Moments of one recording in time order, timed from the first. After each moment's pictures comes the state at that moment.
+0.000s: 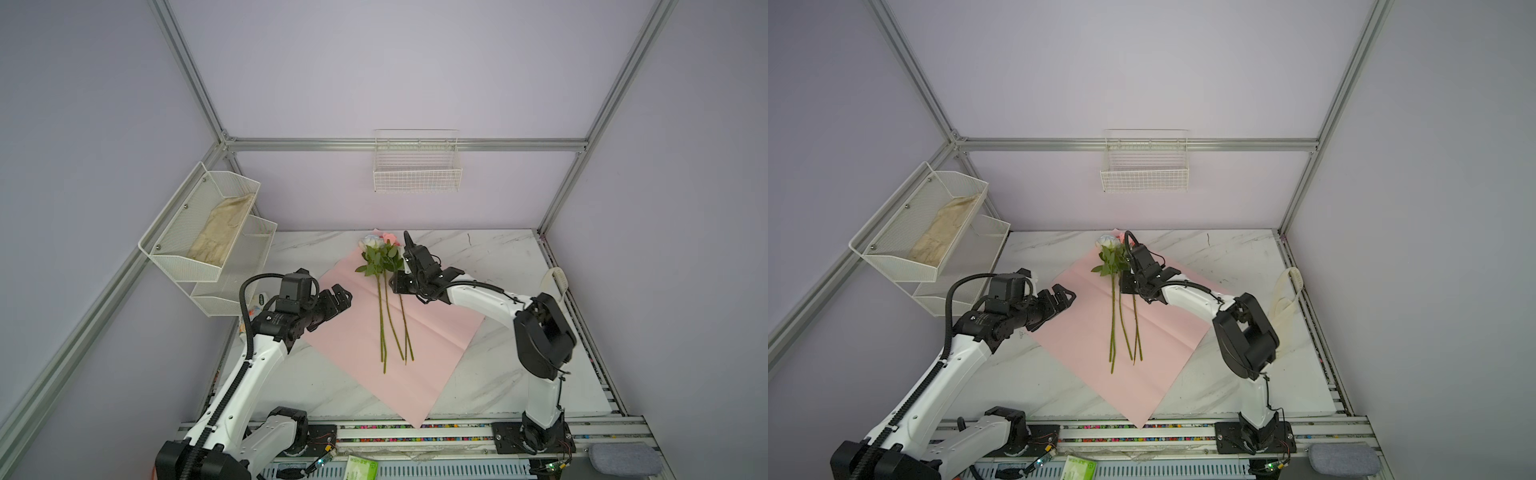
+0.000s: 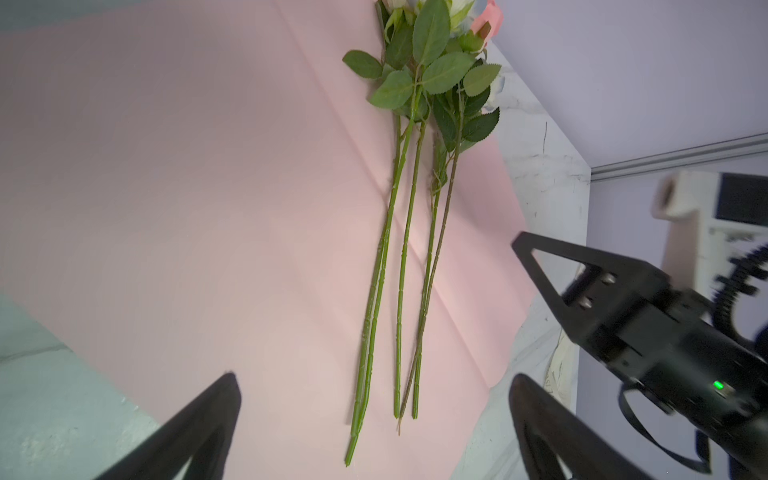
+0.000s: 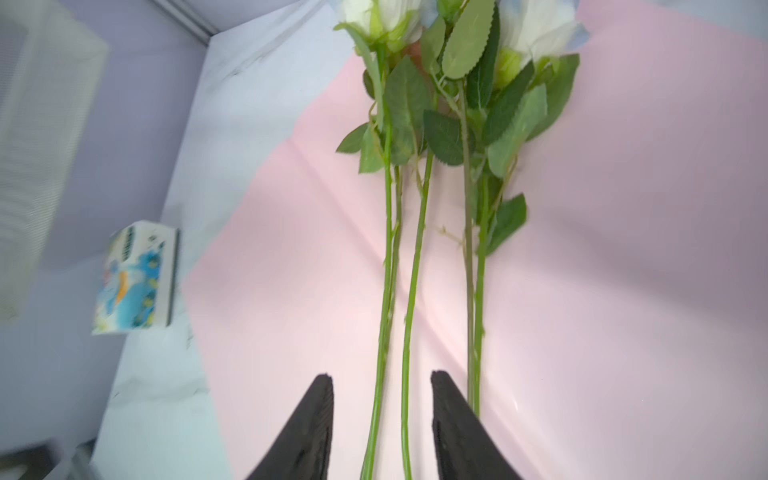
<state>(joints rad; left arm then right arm) -0.17 1.04 0.87 -0.64 0.26 -0.72 0.72 1.71 1.26 -0.25 -0.07 0.68</state>
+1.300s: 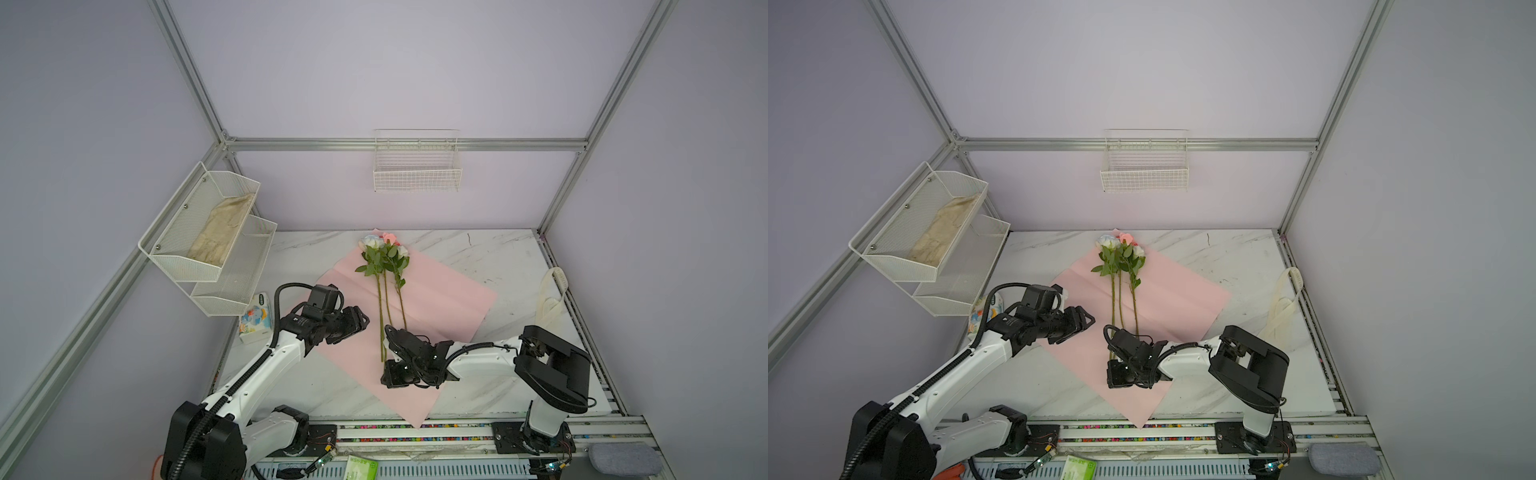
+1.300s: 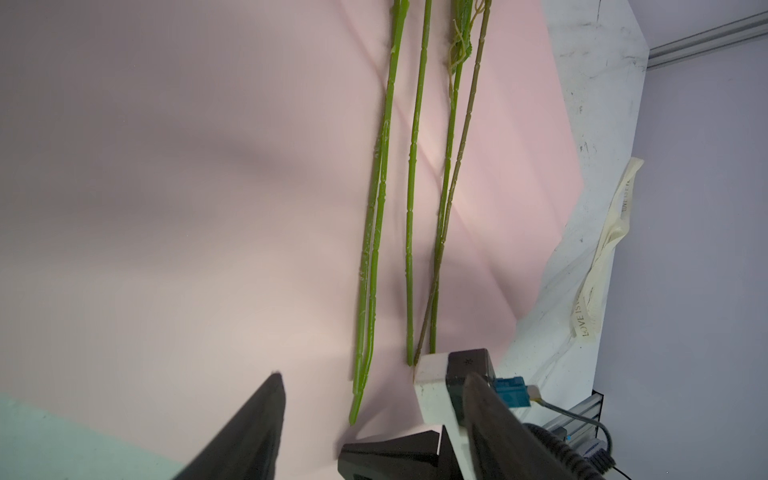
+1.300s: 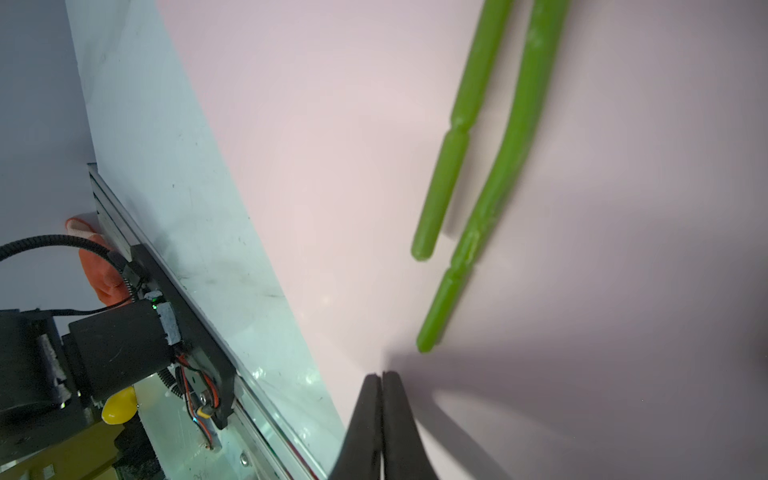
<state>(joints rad) -0.34 1.14 0.78 -0.57 0.27 -0.75 1.13 1.79 0.90 -0.04 -0.28 0.96</state>
